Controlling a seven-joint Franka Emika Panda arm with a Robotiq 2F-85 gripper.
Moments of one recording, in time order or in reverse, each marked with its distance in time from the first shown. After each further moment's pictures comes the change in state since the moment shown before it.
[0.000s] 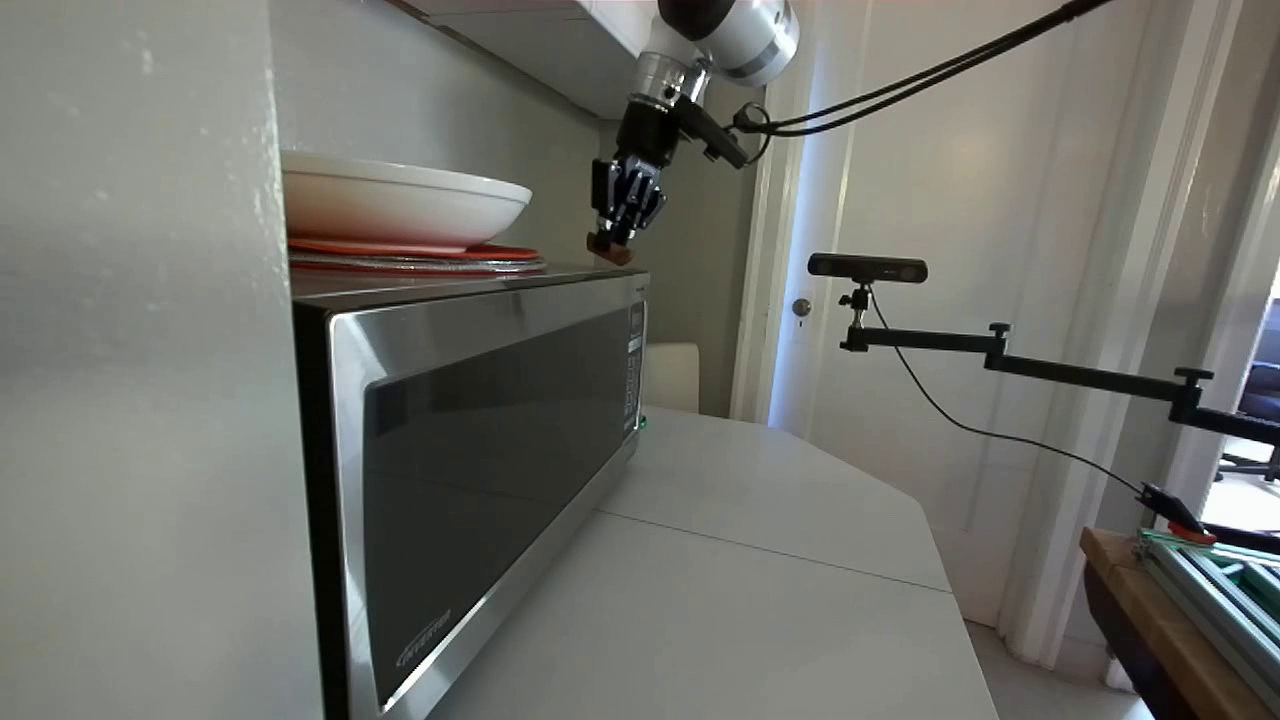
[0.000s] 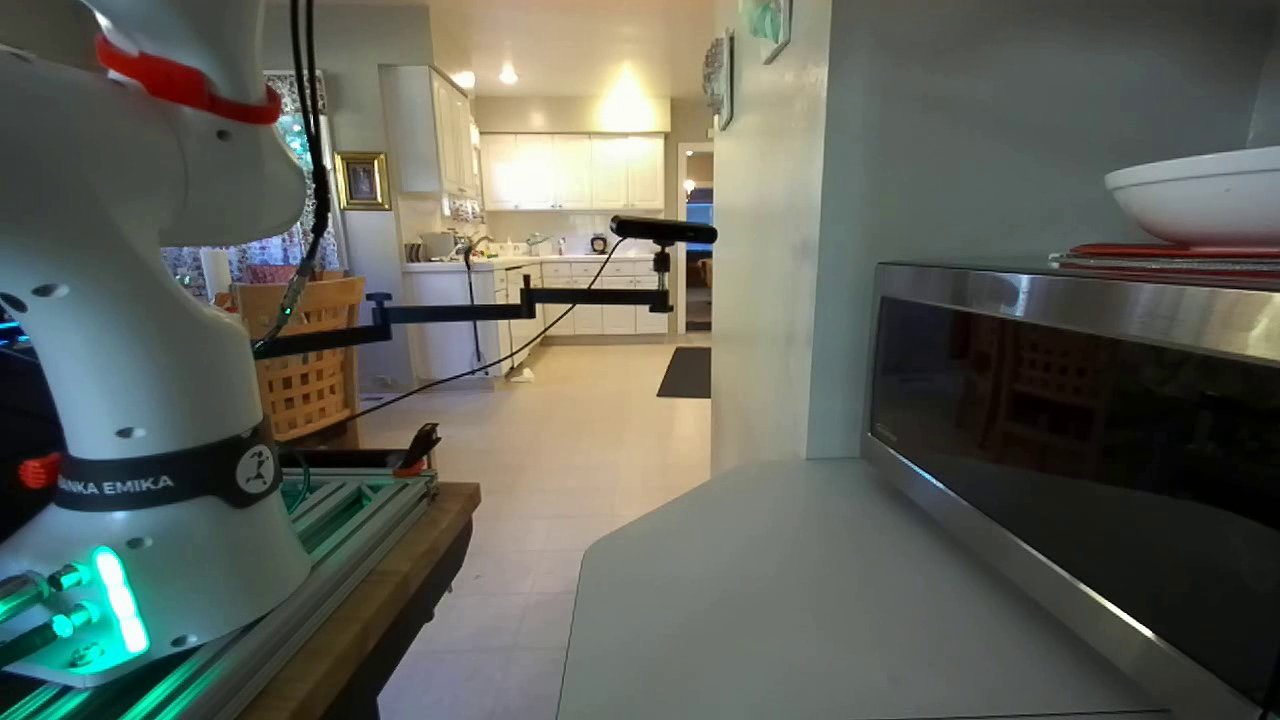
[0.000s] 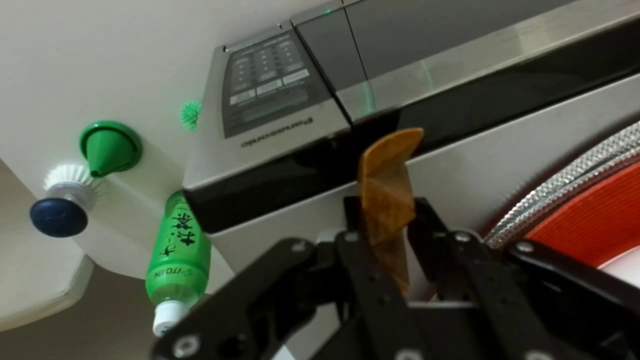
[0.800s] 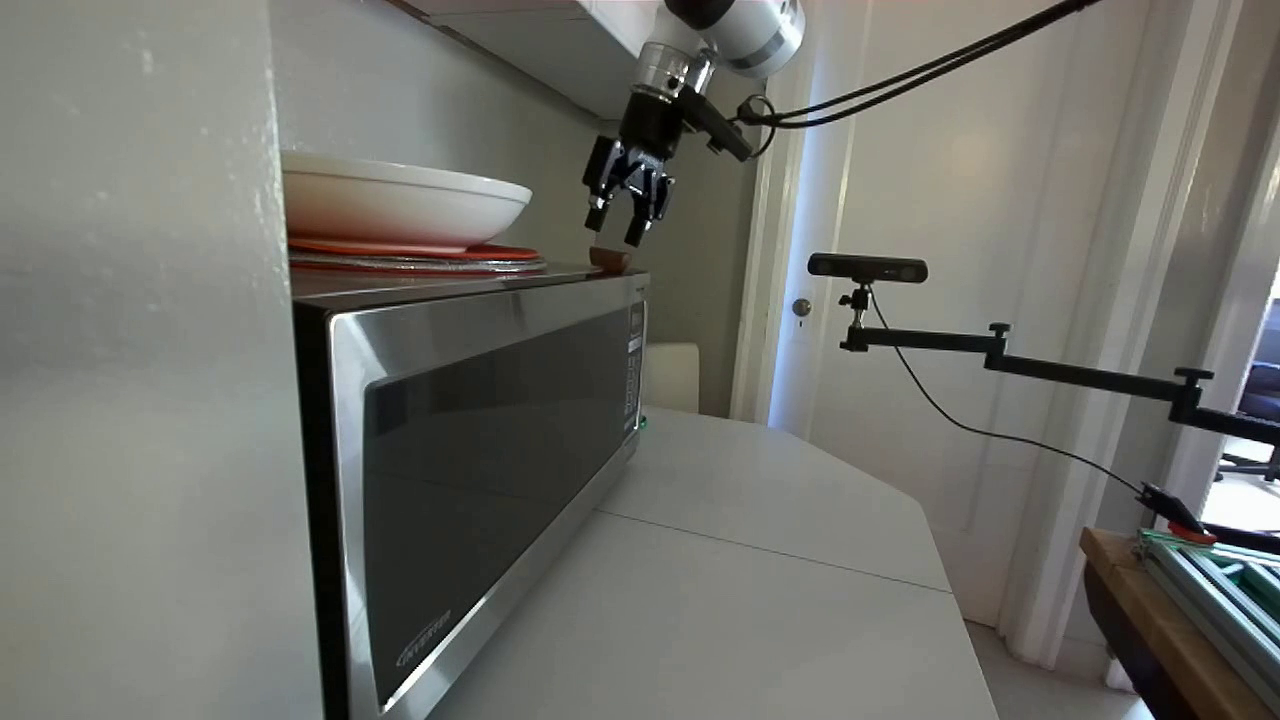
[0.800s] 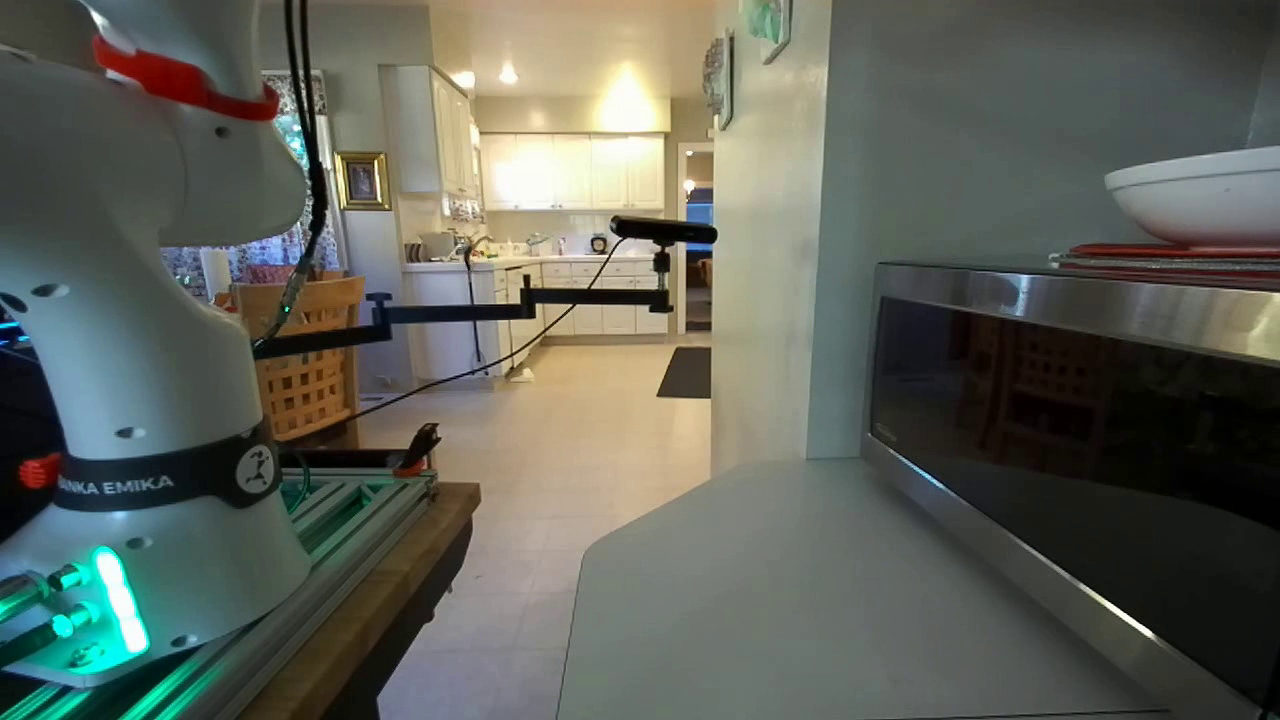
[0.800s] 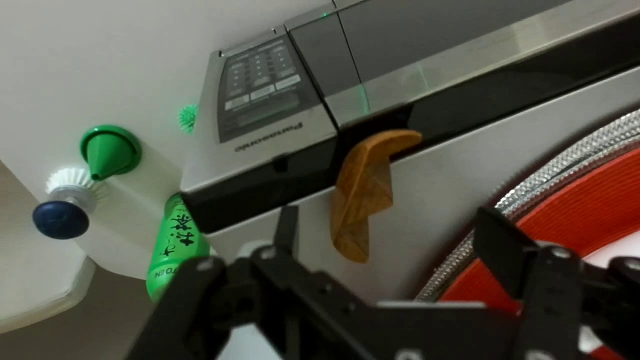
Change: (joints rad) arm 0.000 -0.033 0.005 -0.026 0.000 -0.004 0.014
